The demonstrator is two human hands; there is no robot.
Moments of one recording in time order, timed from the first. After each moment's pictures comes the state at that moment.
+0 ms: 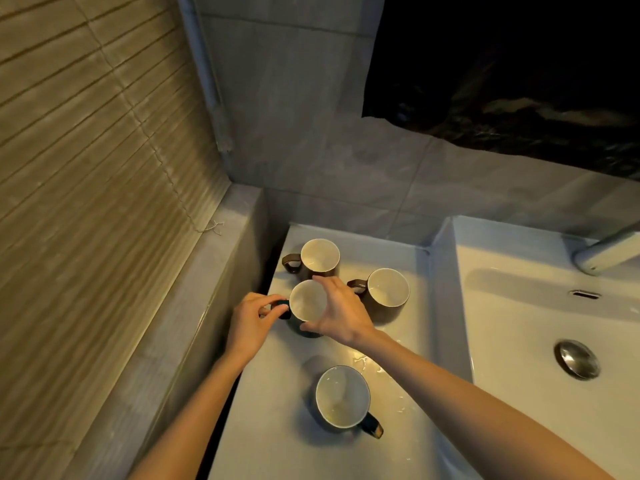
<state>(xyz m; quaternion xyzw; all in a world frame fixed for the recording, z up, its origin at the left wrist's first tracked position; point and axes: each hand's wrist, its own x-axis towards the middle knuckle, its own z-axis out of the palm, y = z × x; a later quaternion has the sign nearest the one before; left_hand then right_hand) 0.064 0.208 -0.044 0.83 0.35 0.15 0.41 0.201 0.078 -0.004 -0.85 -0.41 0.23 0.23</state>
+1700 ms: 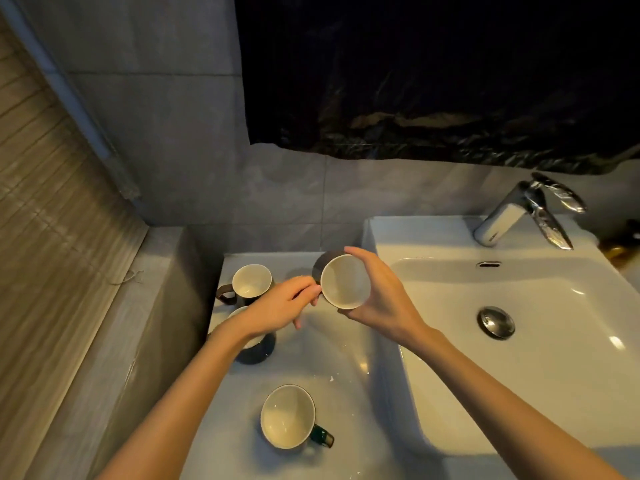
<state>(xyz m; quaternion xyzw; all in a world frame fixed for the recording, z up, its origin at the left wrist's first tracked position) 0.183 0.126 0.080 0.87 0.08 -0.06 0.49 0.277 -0.057 0.075 -0.82 -0.40 0.04 0.40</state>
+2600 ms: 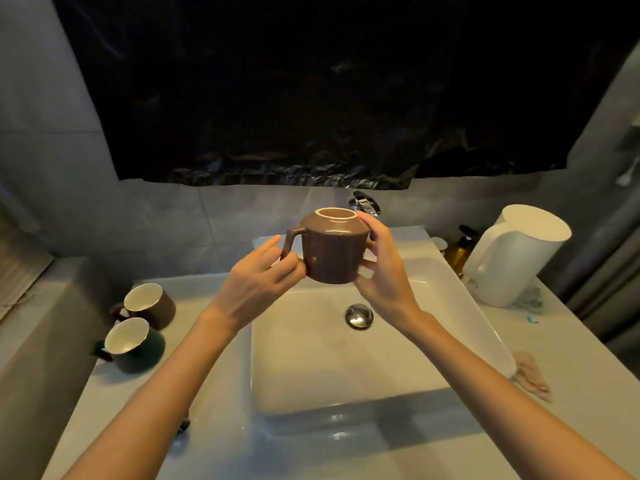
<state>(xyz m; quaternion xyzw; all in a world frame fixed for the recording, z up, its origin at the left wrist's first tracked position) 0.225 -0.091 0.165 0.87 -0.23 0.40 -0.18 0.316 -0.303 0.163 -0.77 -0.38 -0.13 0.50</state>
